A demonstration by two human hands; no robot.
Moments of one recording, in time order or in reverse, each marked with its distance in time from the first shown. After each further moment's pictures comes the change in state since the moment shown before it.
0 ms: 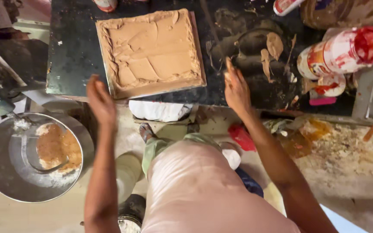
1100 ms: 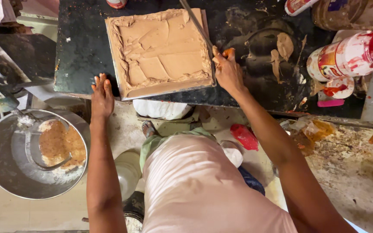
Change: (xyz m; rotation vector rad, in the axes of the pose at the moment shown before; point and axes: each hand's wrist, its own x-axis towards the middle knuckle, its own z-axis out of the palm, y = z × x) left_hand 0.027 -0.070 -0.019 0.199 -0.427 -0.207; right_hand 0.065 -0.007 0.061 -0.168 -0.295 0.227
